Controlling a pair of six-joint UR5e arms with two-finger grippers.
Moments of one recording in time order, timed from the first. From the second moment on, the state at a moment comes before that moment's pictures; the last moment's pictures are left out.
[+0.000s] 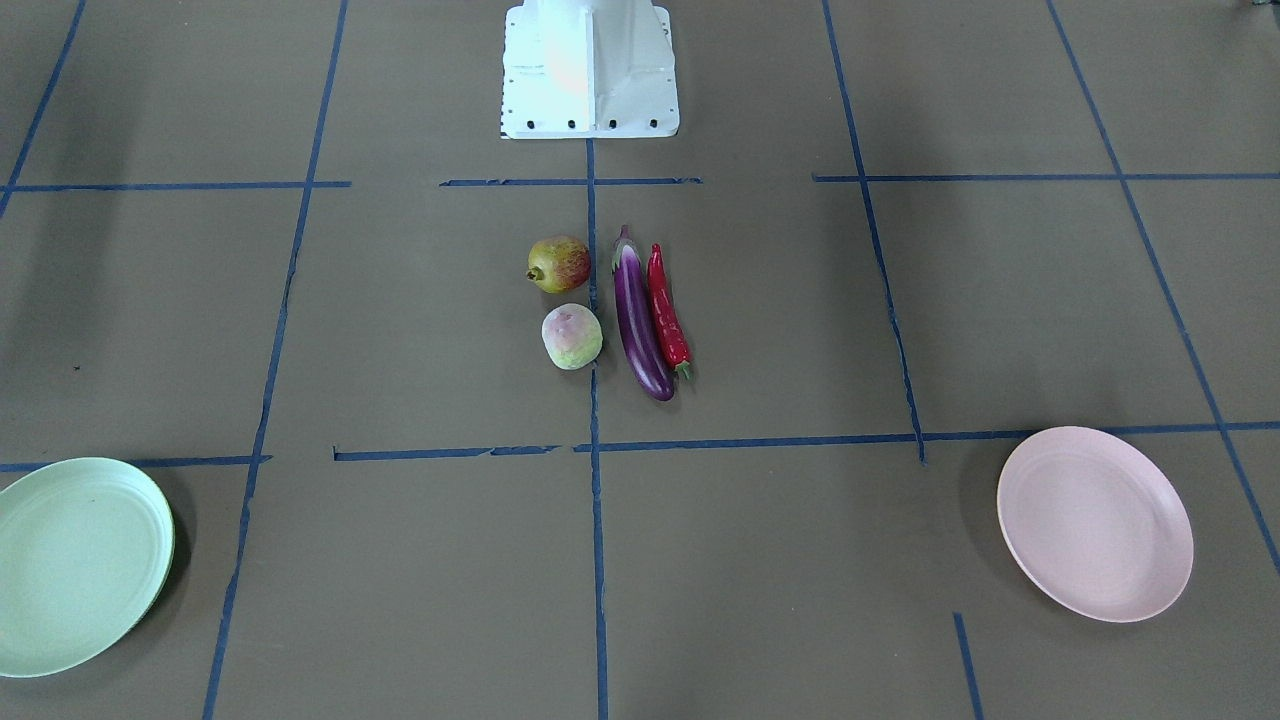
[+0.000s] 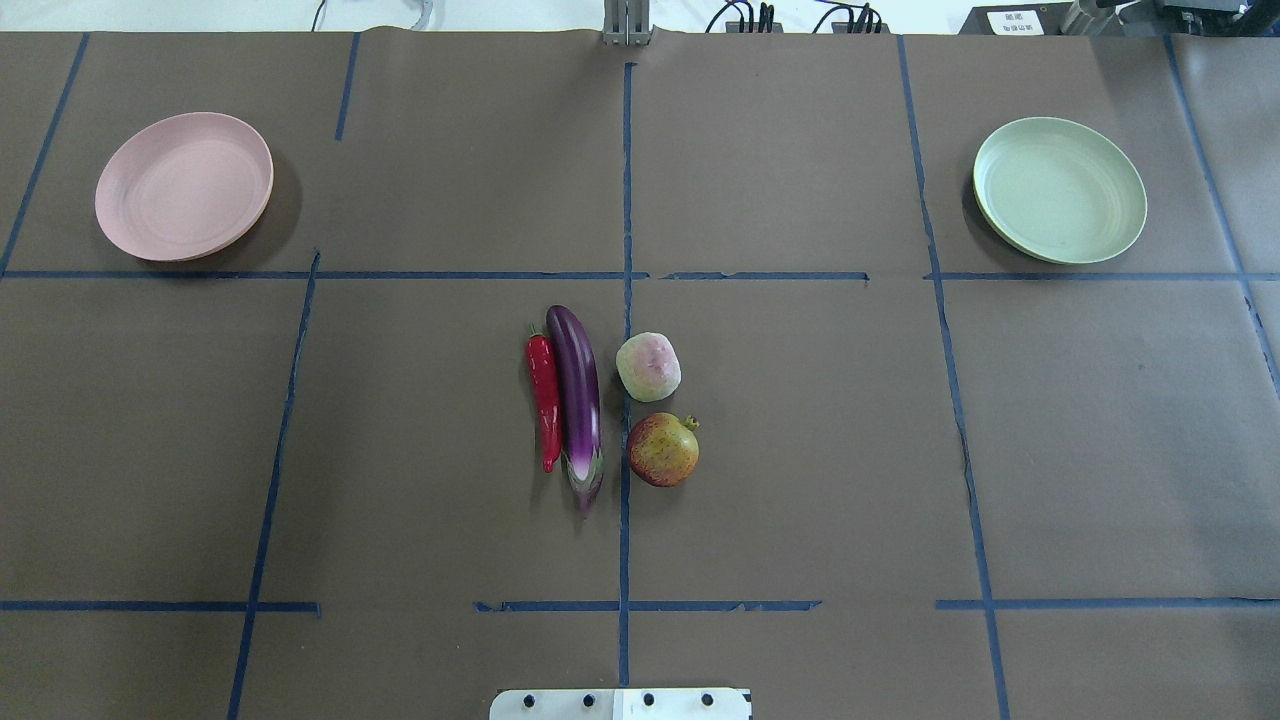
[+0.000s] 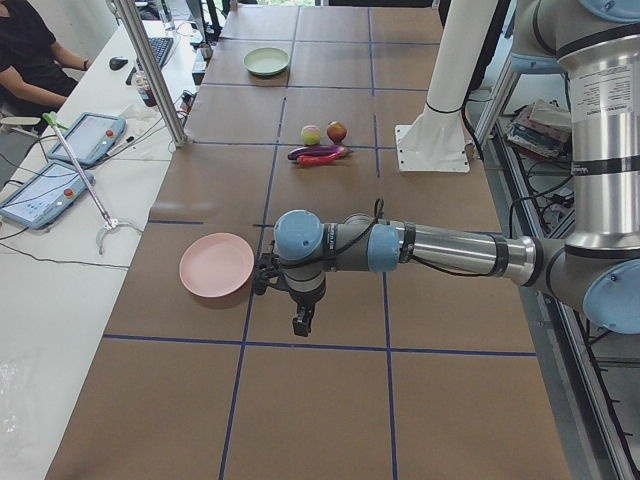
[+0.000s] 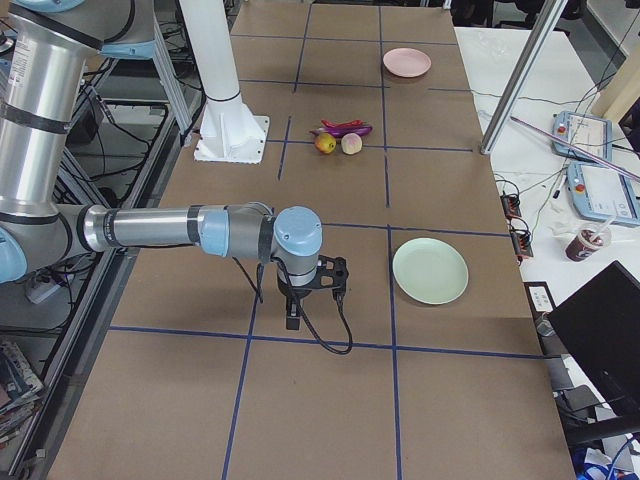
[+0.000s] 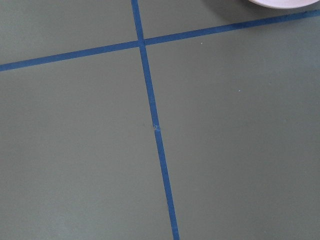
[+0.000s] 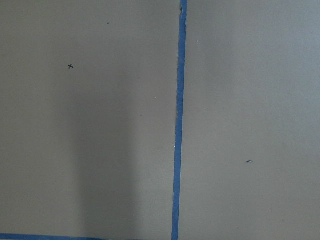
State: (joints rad) left arm -1.55 -1.41 -1.86 -1.44 -2.38 0.17; right arm 1.55 -1.91 1.98 -1.72 2.35 -0.05
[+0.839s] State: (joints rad) left arm -1.55 -1.40 -1.87 -1.44 -2.38 0.17; right arm 1.55 -1.91 1.98 -1.72 2.35 -0.05
